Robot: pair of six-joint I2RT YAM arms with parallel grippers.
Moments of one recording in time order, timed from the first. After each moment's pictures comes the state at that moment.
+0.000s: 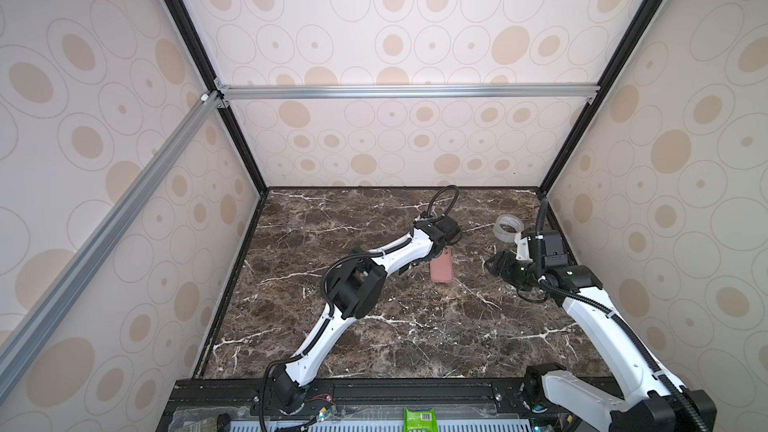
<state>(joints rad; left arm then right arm) -0.82 2.45 2.13 -0.99 -0.65 -0.55 0.12 1.04 0.87 -0.72 -0.22 0.58</state>
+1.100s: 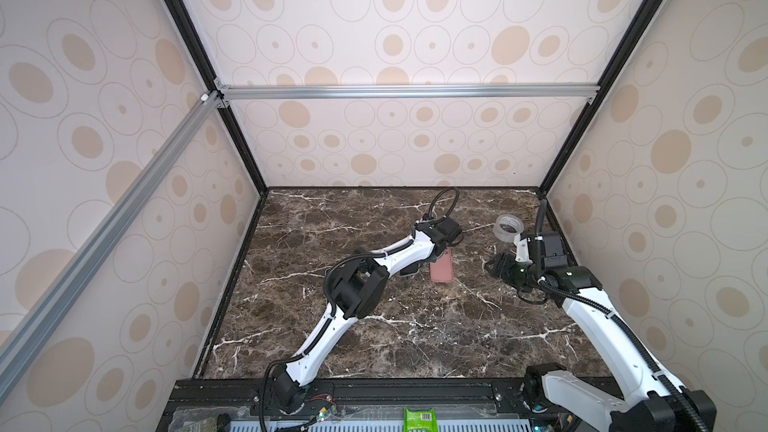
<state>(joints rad) -0.83 2.47 2.13 -0.93 -0.57 -0.58 0.12 1.04 0.86 -0.73 -0.22 0.56</state>
